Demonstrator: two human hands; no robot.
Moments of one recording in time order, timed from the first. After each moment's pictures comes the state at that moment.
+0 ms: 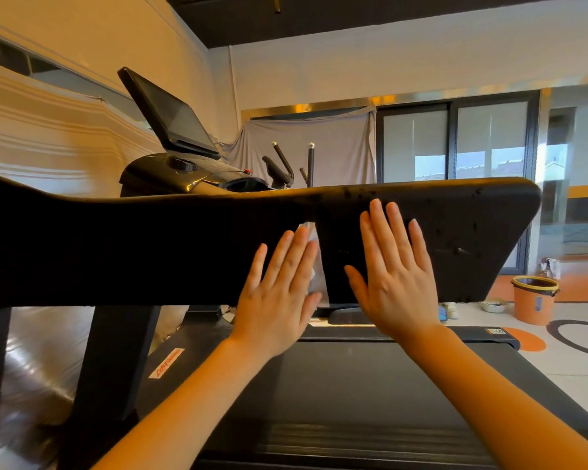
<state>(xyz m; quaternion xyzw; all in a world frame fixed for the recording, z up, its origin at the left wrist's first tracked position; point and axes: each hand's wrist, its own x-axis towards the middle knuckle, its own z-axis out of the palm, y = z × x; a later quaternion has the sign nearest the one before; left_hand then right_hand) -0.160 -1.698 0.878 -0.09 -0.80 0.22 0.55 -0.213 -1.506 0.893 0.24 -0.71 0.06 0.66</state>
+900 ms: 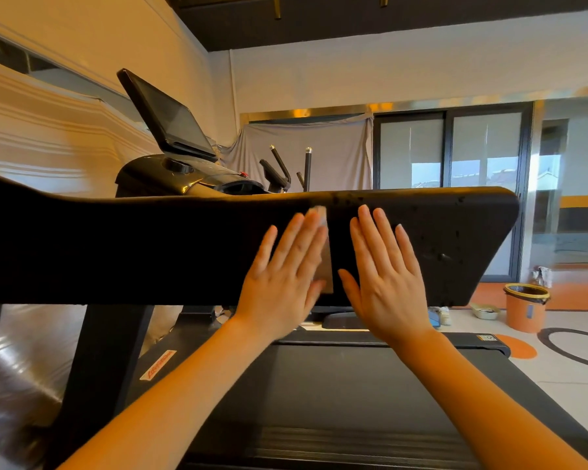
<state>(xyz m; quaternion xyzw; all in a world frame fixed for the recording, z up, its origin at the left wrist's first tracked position) -0.164 -1.678 0.903 -0.11 -0.78 0.24 0.57 -0.212 -1.498 0.895 0.27 -0.70 0.06 0.66</state>
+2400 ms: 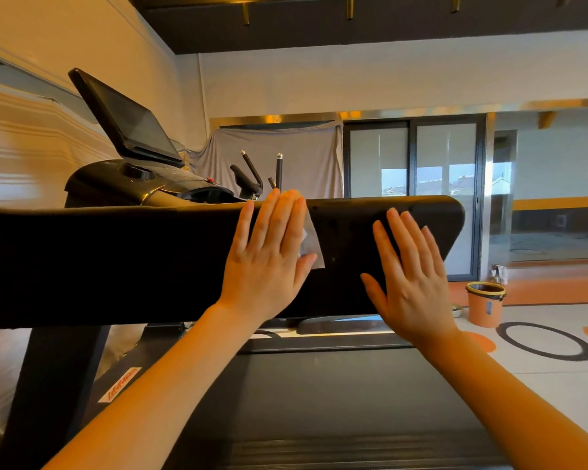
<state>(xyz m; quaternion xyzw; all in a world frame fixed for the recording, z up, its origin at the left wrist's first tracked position) -0.176 -1.640 0.945 -0.09 -0.76 0.22 0.61 -0.229 -1.418 0.899 0.26 -0.68 0.08 0.68</state>
